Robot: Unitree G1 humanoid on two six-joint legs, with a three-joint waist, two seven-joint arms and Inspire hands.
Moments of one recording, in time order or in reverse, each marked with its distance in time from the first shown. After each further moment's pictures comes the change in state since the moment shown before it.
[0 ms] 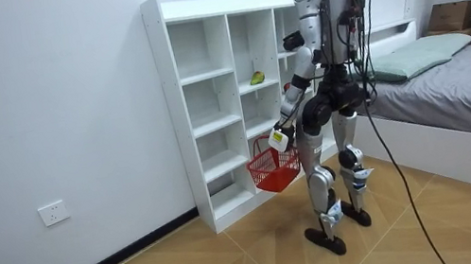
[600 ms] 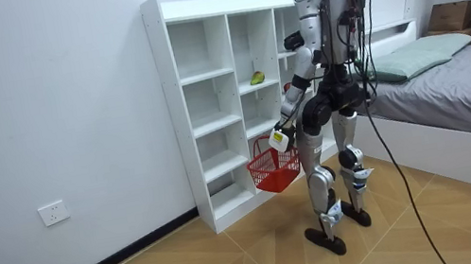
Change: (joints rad) left arm -0.001 0.003 -0.003 0.001 -0.001 -0.002 0.000; right arm 0.009 0.014 0.004 -0.003 -0.013 0.001 0.011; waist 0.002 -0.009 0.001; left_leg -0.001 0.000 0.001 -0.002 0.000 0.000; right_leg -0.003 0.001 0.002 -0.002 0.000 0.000
